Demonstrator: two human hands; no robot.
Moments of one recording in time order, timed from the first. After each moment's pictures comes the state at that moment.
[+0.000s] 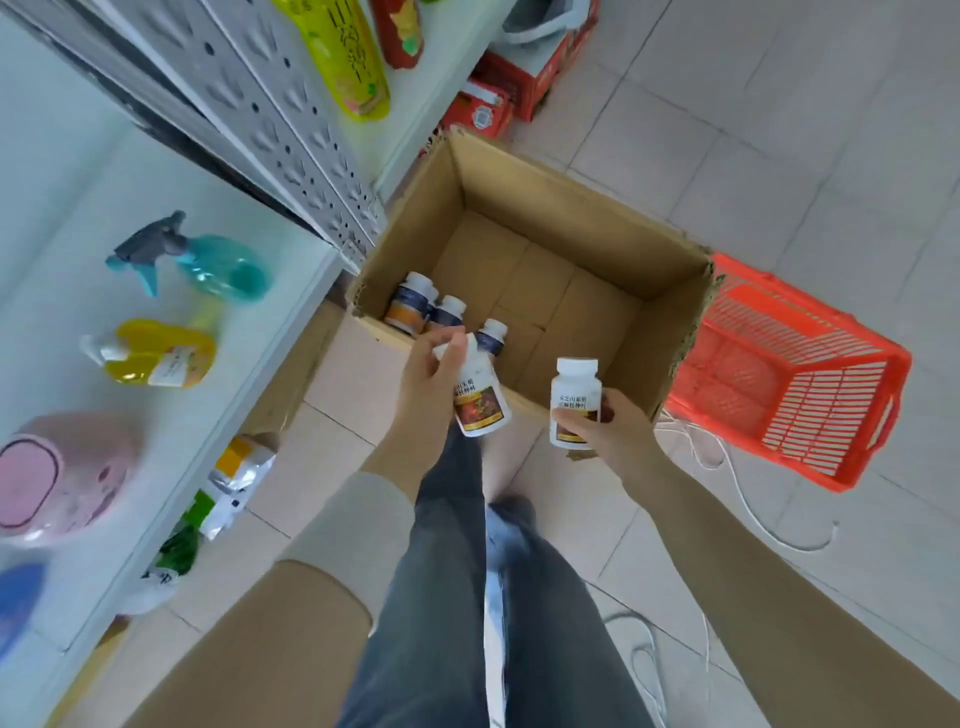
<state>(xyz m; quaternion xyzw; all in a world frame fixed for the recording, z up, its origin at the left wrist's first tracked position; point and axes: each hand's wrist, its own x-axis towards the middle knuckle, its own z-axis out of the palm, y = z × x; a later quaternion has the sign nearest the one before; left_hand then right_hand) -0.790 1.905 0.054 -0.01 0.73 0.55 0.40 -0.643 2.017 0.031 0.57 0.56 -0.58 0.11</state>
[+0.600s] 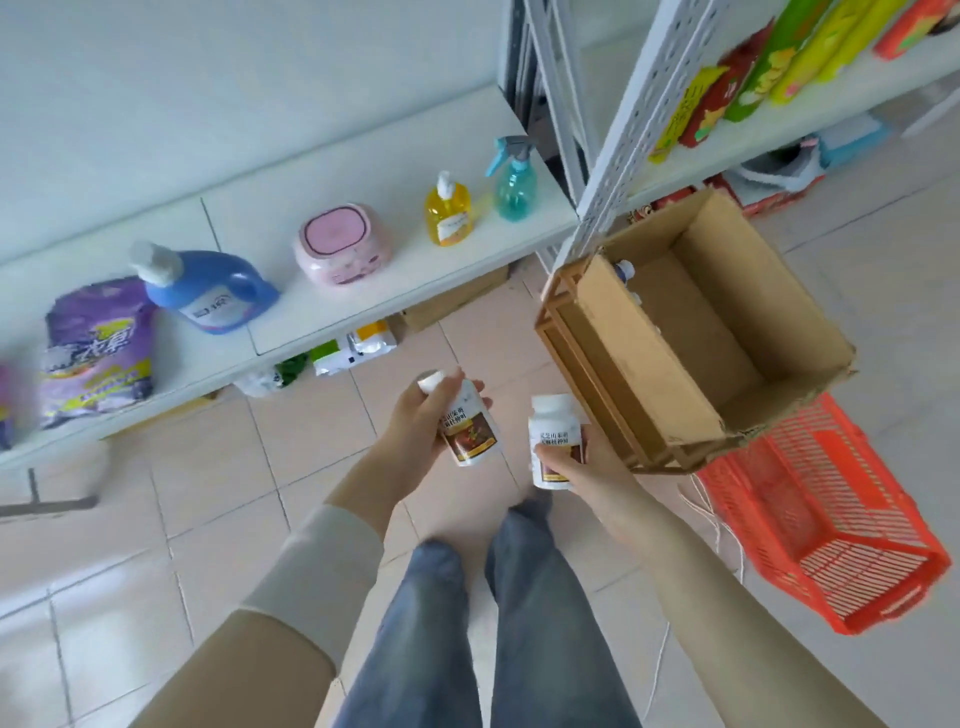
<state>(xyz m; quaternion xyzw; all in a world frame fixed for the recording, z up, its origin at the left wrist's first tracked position) -0.662 1.592 0.191 -0.21 0.56 0.74 0.30 -0.590 1.768 0.170 0.31 0.67 -0.61 0.29</state>
